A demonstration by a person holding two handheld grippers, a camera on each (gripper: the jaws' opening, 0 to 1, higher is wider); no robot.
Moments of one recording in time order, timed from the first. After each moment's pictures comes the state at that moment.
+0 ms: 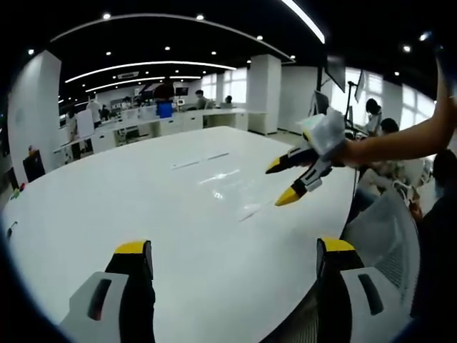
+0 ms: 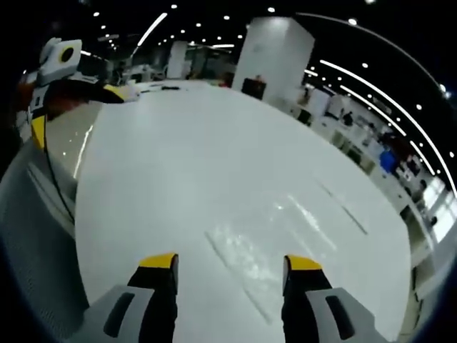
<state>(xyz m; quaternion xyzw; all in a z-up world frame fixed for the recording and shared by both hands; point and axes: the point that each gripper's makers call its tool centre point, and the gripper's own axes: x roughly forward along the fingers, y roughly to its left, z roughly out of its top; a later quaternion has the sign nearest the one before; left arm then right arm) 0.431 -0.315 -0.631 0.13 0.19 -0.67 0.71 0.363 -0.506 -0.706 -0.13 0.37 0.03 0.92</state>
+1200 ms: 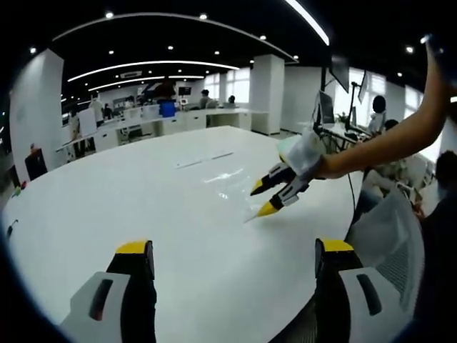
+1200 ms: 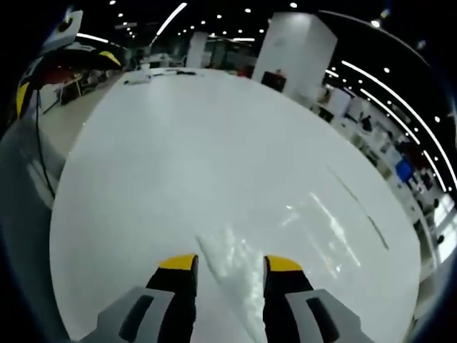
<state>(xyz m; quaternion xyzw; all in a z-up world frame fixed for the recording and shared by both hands) 0.443 -0.319 -0.636 0.13 0.19 -0.66 0.71 0.403 -0.510 -0.761 -0.15 0.40 0.07 0.90</state>
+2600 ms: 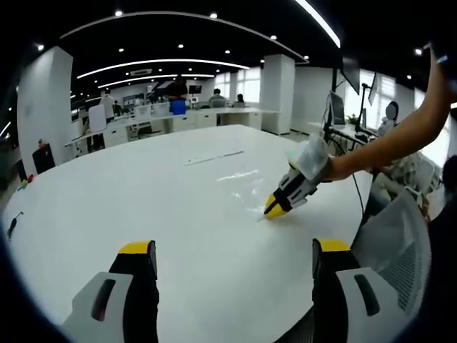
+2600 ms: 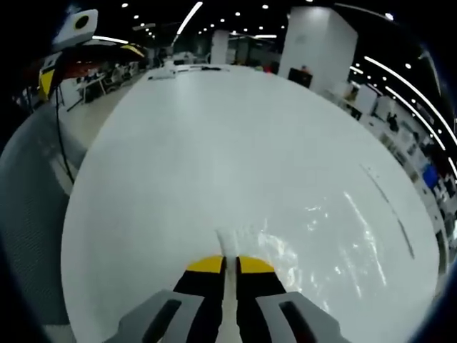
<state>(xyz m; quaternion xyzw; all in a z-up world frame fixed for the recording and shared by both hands) 0.455 -0.316 -0.641 0.12 0.19 -0.64 0.73 0.397 -0.485 -0.780 -0.14 0.42 0.17 0.88</state>
